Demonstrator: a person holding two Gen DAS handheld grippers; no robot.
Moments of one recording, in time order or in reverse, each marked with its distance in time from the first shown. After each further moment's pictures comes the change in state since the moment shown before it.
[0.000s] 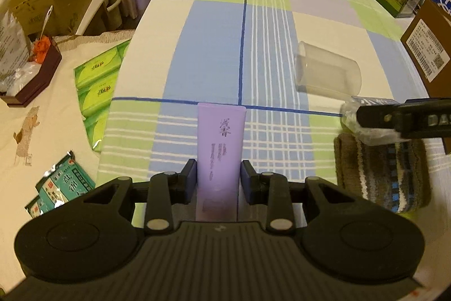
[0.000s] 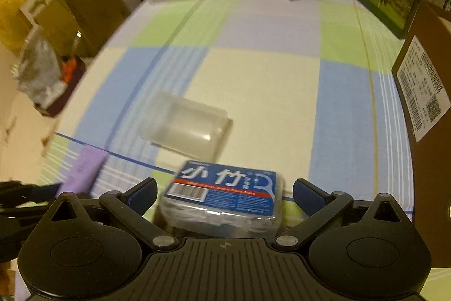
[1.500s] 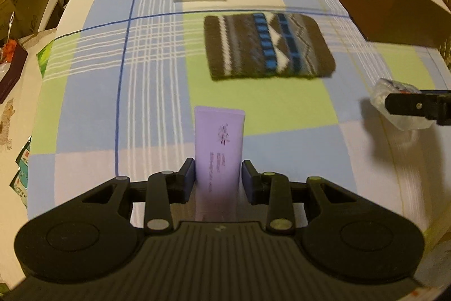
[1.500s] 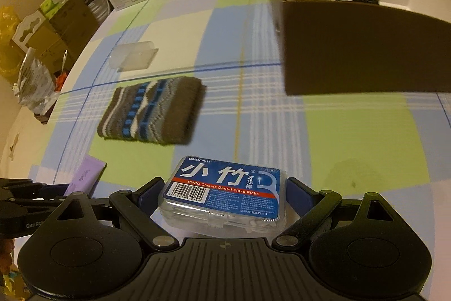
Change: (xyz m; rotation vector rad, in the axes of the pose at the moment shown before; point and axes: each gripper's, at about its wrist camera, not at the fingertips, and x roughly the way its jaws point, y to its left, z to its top) left arm -0.063 -0.095 -0.115 0.174 0.094 -0.098; right arm -0.137 -0.087 -0.167 0.186 -0.059 -0.010
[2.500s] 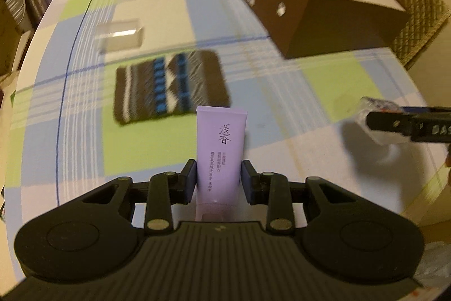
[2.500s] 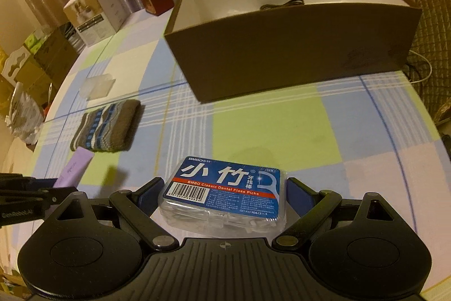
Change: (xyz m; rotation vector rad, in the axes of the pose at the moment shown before) left arm -0.037 -0.097 0.018 0.103 -0.096 -0.090; right arm -0.067 -0.091 -0.025 0.098 -0.098 -0.033
